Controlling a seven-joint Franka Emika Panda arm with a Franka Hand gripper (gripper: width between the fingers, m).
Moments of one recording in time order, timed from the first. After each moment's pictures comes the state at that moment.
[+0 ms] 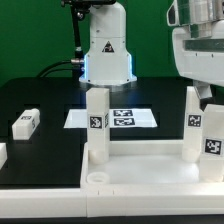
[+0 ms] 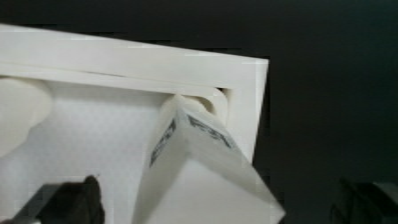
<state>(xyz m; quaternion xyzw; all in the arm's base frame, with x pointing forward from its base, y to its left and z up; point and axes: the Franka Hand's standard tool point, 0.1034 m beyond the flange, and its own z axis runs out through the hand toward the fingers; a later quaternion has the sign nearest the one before) 0.641 0.112 0.121 -0.78 0.62 -0.01 0.09</state>
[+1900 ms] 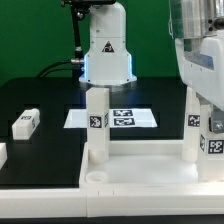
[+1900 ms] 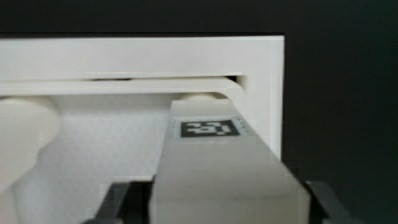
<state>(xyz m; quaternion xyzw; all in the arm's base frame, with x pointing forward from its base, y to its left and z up) 0.638 0.107 0.105 -0.67 0.74 0.01 0.08</state>
